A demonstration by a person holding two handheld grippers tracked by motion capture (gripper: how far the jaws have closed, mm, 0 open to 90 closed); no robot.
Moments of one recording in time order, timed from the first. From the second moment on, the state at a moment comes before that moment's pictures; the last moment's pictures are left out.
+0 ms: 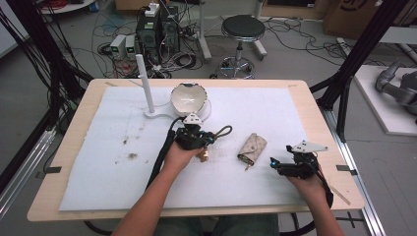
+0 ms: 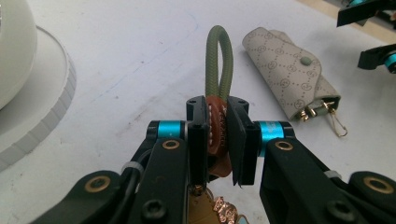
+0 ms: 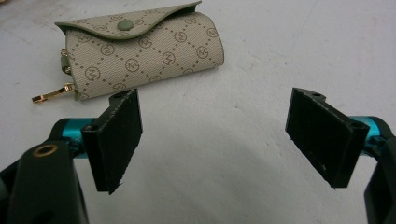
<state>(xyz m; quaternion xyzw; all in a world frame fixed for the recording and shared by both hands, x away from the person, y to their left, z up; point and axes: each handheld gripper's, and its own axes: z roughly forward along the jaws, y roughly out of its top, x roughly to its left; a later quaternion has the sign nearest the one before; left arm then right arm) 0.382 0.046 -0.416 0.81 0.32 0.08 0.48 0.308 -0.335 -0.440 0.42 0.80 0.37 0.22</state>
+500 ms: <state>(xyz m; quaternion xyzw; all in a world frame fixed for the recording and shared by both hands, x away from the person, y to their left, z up) 0.368 0.097 -0.373 0.77 0.33 0.13 0.52 0.311 -0.331 -0.441 0.41 0.80 0.37 0.22</state>
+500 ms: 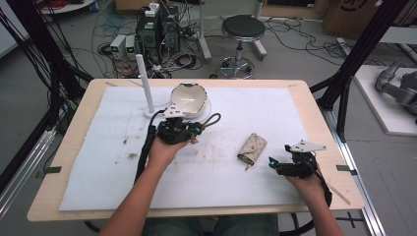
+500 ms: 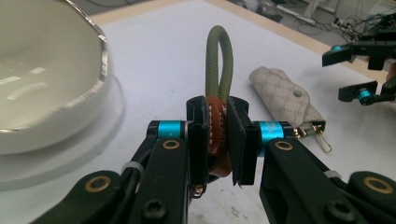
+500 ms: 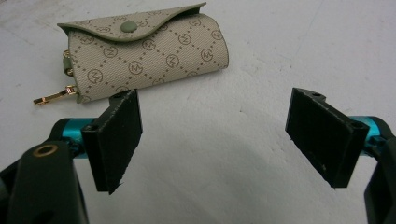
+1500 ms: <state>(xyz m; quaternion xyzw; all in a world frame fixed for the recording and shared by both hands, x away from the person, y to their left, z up) 0.376 0.262 -0.305 0.67 0.44 0.24 0.54 0.330 -0.309 -0.440 0.40 0.81 0.37 0.22</state>
